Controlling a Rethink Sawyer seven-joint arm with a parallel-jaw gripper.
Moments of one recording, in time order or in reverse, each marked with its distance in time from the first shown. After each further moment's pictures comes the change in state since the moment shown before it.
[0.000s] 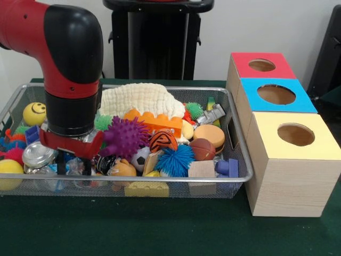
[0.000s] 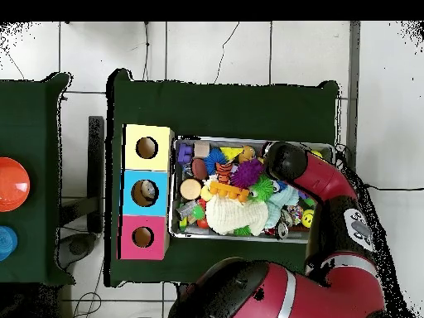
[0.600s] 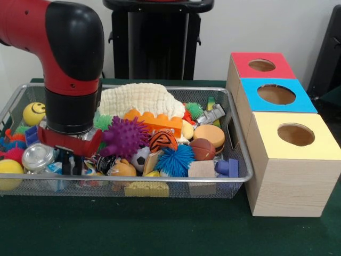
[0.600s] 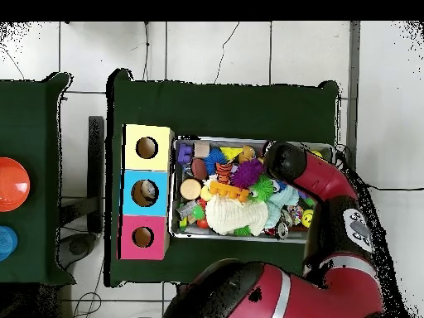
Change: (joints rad) arm 0.016 -0.010 -0.020 0.003 0.000 -0.011 0.000
